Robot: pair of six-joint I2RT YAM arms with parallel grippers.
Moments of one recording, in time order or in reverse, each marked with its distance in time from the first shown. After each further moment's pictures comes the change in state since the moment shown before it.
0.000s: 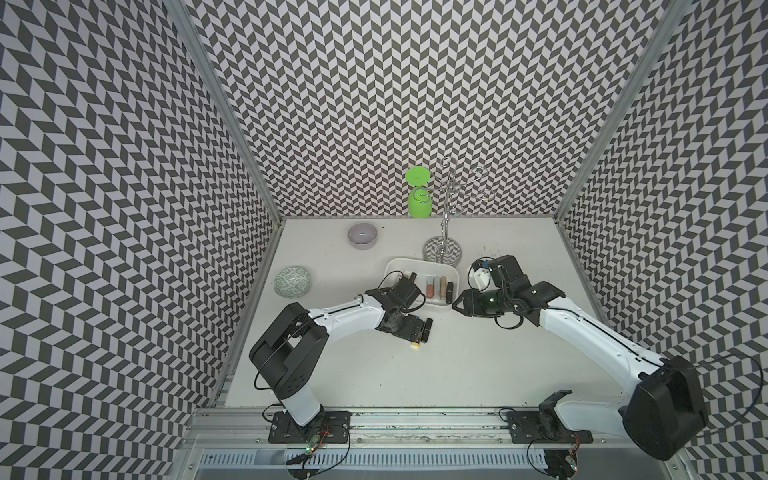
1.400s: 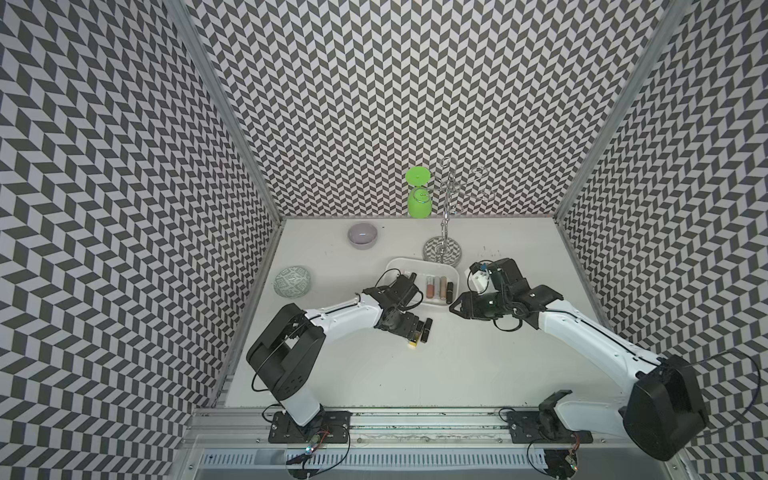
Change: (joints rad) left arm 0.018 -0.013 -0.005 -0.002 -0.021 0.011; right arm 0.000 0.000 -0.043 0.061 -0.064 0.013
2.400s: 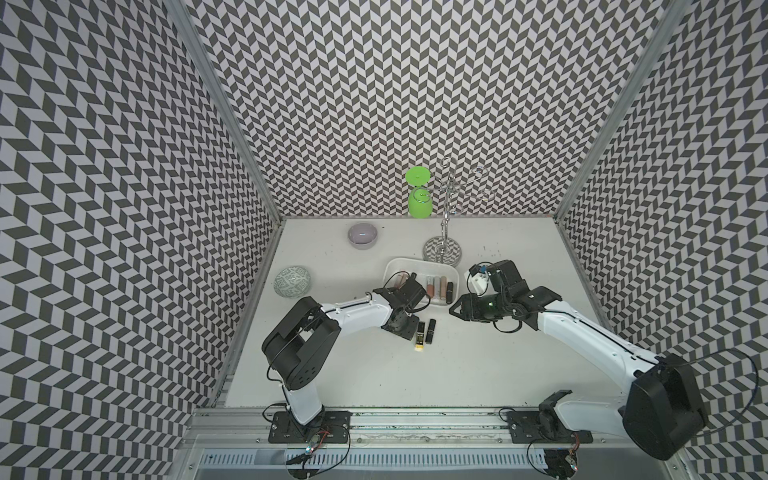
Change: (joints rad) left arm -0.035 0.091 0.046 0.001 -0.018 0.040; right arm 0.000 0.005 -0.019 0.008 -0.011 0.001
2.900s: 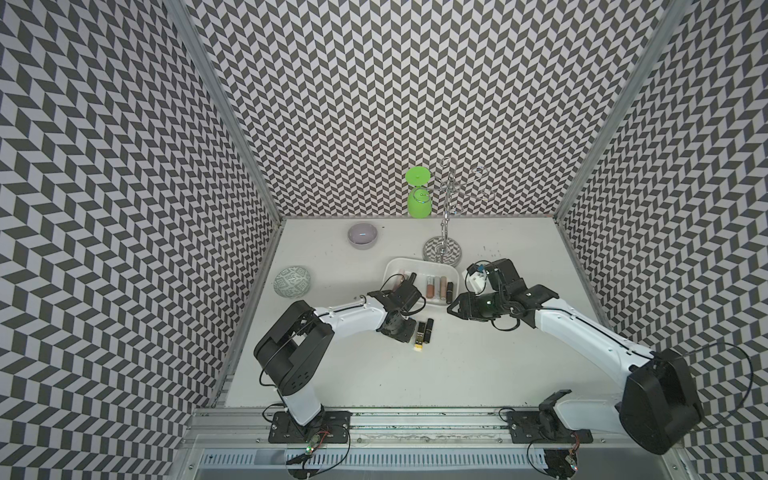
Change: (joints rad) left arm 0.016 -0.080 -0.086 0.007 0.066 -0.009; right arm 0.000 0.034 0.014 0.031 -0.041 0.007
